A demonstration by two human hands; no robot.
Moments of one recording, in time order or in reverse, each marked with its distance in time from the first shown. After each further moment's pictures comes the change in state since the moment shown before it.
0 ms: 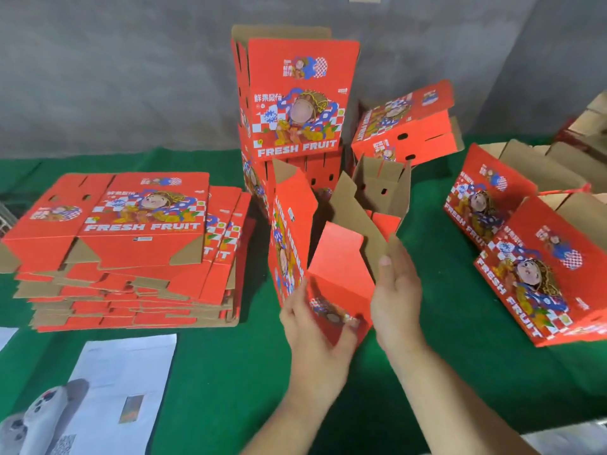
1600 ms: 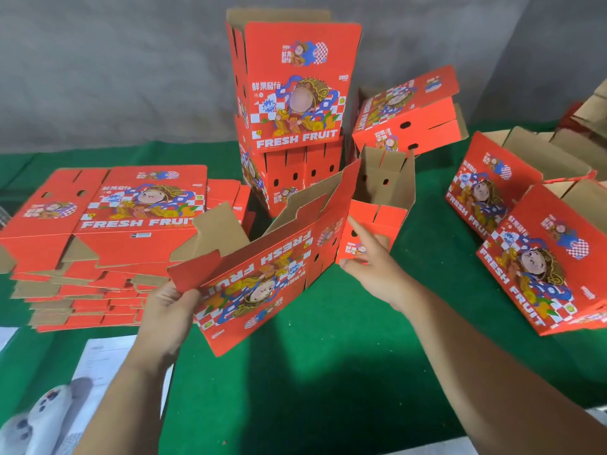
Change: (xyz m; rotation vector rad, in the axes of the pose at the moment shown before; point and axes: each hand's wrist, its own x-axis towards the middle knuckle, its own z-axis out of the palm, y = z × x) left_hand 0.086 -0.058 -0.187 -0.191 0.040 -0.202; right_hand 0.055 0.020 0.013 -0.247 -0.638 0.087
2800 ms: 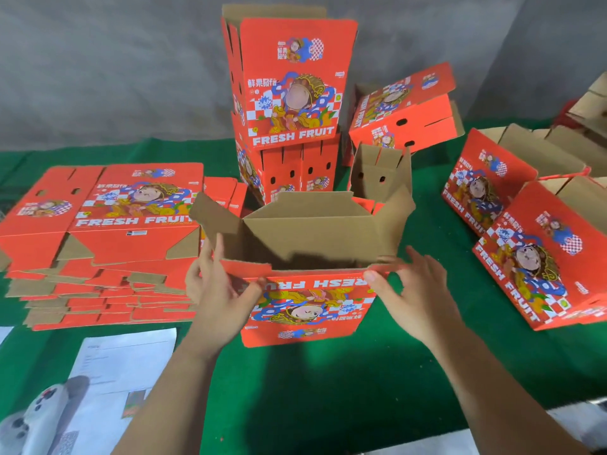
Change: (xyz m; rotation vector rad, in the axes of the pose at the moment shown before) left_hand -0.005 0.008 0.067 0.551 0.008 0.322; right_hand -0.073 0.013 -0.032 -0.627 0.221 0.055
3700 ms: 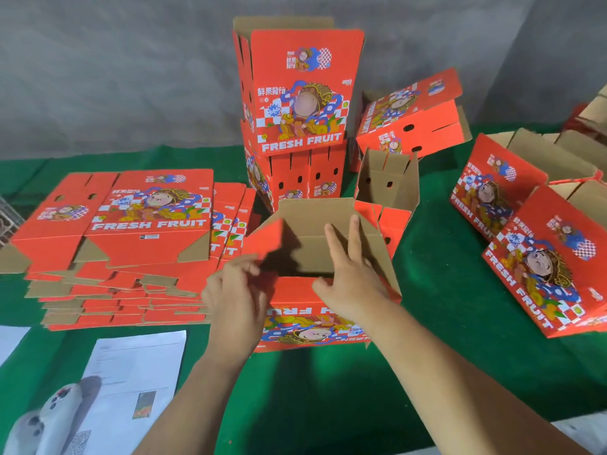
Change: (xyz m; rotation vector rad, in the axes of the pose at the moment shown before) left_hand -0.015 -0.006 0.013 0.259 0.163 0.193; right_hand 0.030 -0.091 0.045 0.021 -0.132 -0.129
